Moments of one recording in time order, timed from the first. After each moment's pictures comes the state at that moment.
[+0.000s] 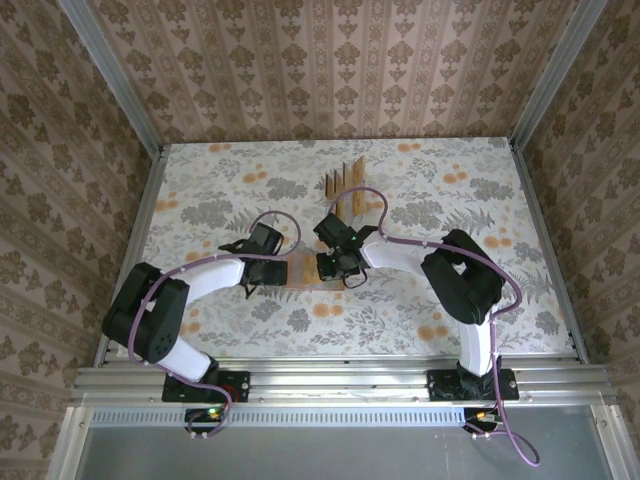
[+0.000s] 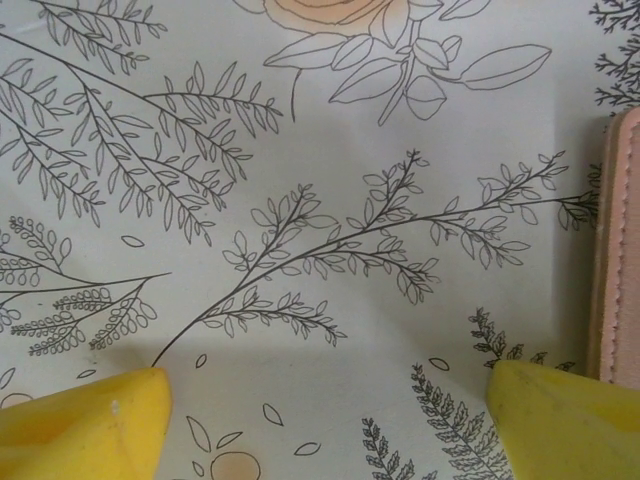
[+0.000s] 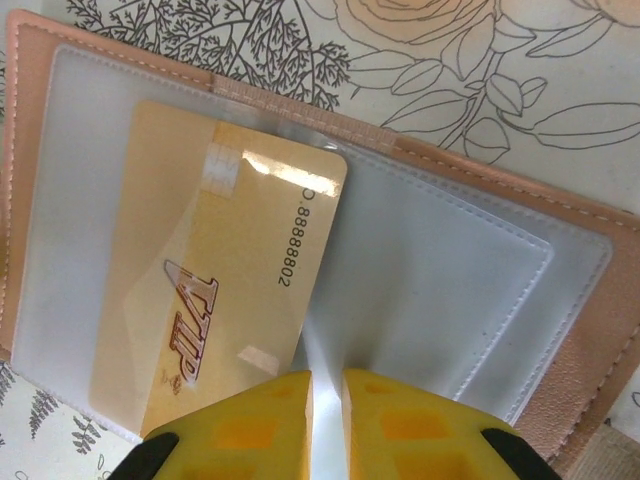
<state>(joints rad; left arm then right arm) -0.56 1.54 0.74 -0.40 -0.18 -0.41 0.76 1.94 1.24 -0.45 -0.10 0.57</state>
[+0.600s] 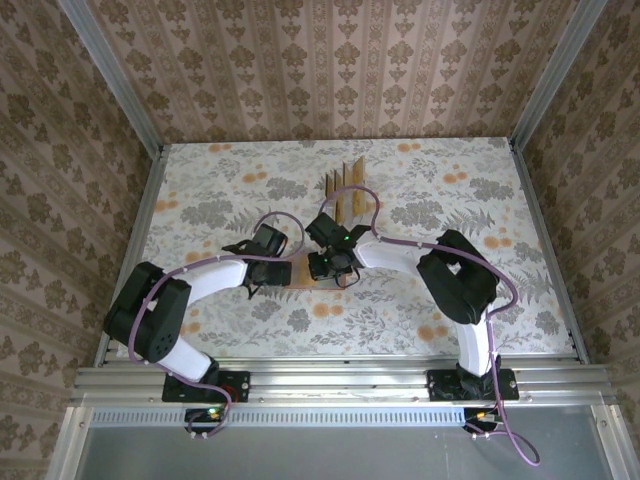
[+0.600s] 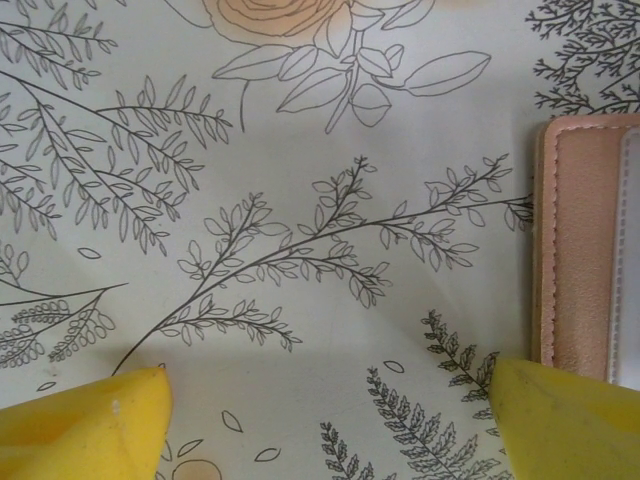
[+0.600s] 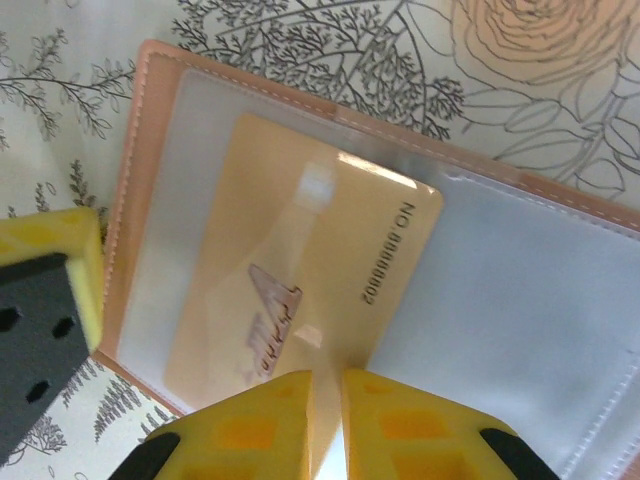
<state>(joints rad) -0.58 1.54 0.74 -0.38 -0.18 -0.41 0.79 1.97 1.31 -0.46 -0.11 0.57</state>
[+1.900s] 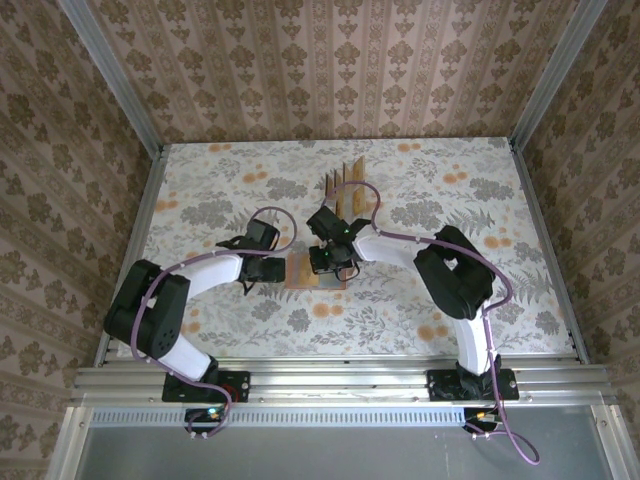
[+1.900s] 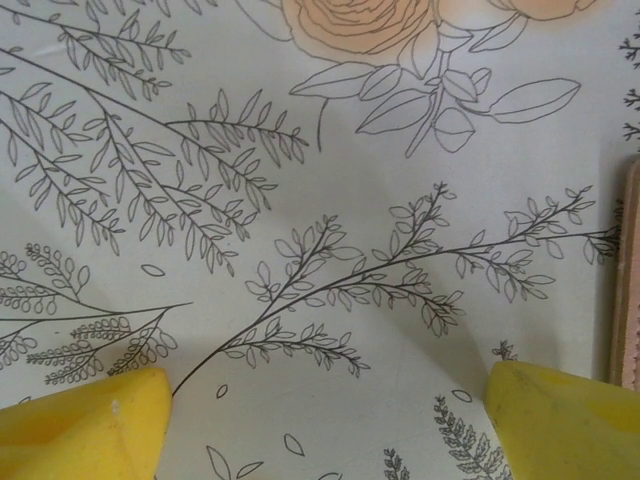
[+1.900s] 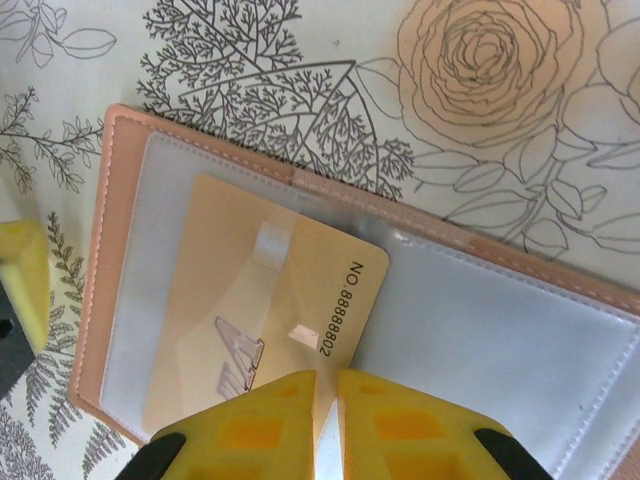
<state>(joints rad) -0.52 1.56 0.76 -0.40 -0.15 -0.38 0.76 2.01 1.36 -0.49 -0.11 0.57</state>
